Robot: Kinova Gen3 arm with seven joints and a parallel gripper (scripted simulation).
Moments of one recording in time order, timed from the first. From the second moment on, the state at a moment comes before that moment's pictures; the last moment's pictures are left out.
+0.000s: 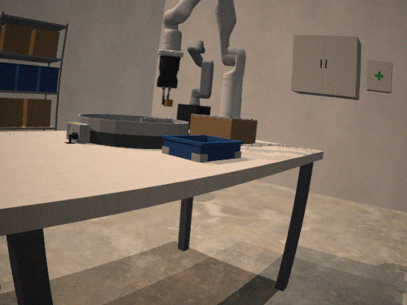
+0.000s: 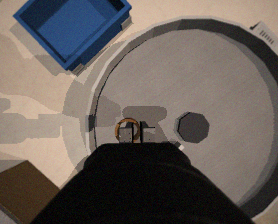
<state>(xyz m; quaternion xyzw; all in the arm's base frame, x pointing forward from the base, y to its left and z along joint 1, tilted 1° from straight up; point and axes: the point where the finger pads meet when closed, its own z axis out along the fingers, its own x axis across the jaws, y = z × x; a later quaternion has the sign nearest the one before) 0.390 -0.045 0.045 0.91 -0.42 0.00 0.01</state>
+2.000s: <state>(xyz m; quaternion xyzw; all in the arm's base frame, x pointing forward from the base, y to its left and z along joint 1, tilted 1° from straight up) 0.425 0.118 0.043 0.91 -0.41 0.00 0.01</state>
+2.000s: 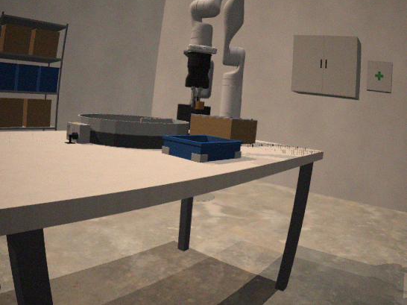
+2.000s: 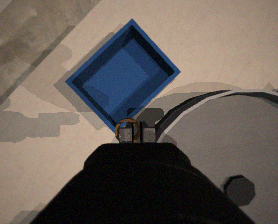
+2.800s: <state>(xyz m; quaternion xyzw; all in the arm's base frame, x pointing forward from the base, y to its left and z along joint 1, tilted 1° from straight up) 0.438 0.172 0.023 0.91 -0.41 0.00 0.00</state>
